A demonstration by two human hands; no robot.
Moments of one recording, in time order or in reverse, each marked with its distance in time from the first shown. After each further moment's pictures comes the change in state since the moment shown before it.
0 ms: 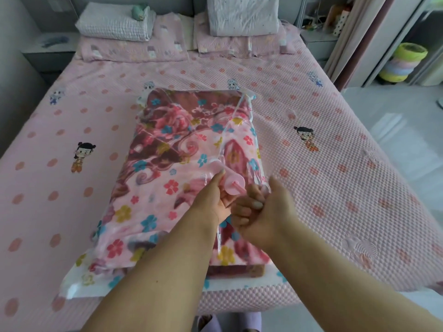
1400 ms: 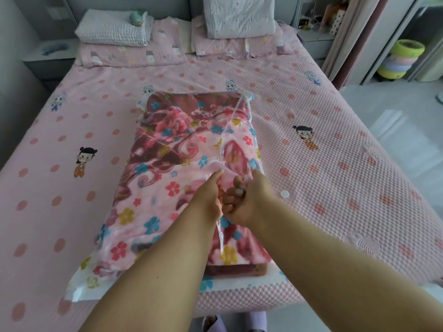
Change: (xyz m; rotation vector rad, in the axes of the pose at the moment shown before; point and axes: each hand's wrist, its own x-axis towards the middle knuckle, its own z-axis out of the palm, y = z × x) left_hand -0.007 0.008 -0.001 0.085 -0.005 -0.031; right_hand 0.008 -0.001 0.000 -0.313 -0.073 -0.194
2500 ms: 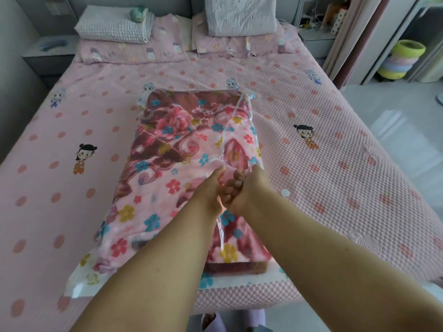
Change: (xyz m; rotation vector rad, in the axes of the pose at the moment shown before) left_hand 0.008 0.000 -0.004 -0.087 -0.071 -0.028; right_hand 0.006 -0.007 0.022 0.061 0.142 0.042
